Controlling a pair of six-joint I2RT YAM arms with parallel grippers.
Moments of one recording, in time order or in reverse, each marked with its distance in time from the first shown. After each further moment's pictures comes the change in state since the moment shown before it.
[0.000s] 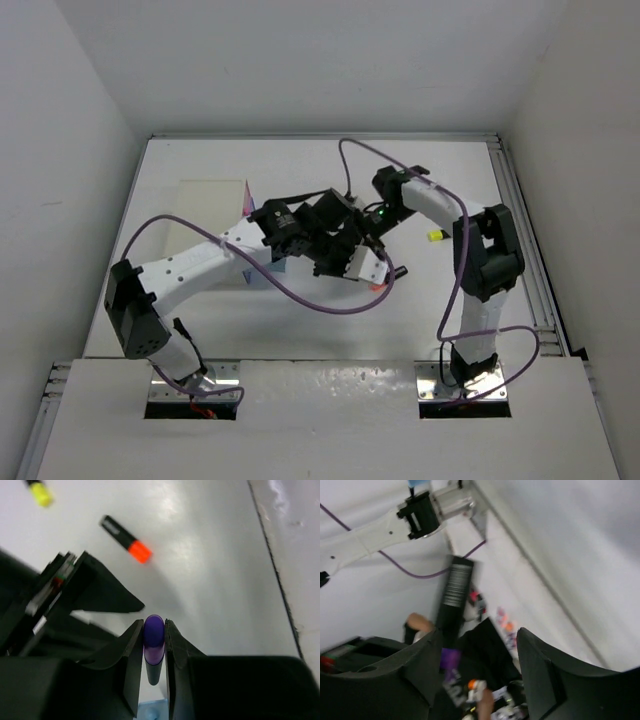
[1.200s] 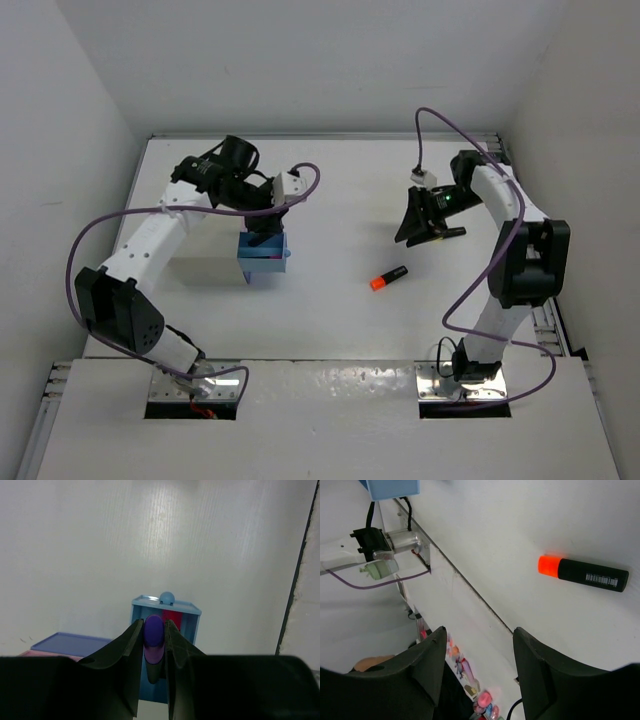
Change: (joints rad) left arm 0.594 -0.050 0.059 -0.195 0.217 -0.053; right arm -0.431 -0.132 0.042 -0.185 0.209 -0.396
